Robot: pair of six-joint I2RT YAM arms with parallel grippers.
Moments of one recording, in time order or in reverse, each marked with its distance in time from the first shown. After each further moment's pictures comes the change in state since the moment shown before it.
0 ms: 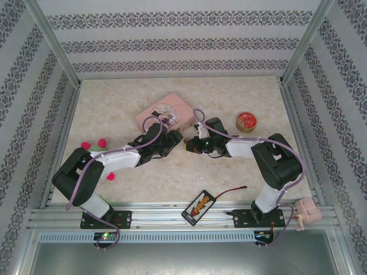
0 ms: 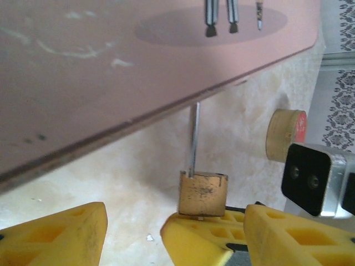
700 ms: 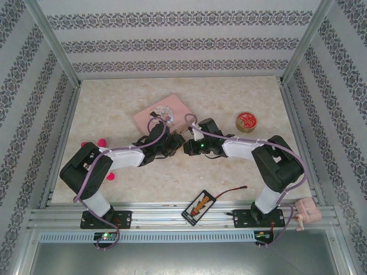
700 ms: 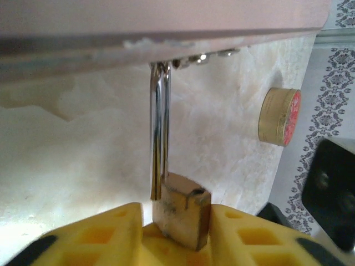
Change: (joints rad) left arm -0.012 0.085 0.004 0.116 0.102 -0.040; right arm 0.053 -0.013 0.039 -0.100 0.094 -0.114
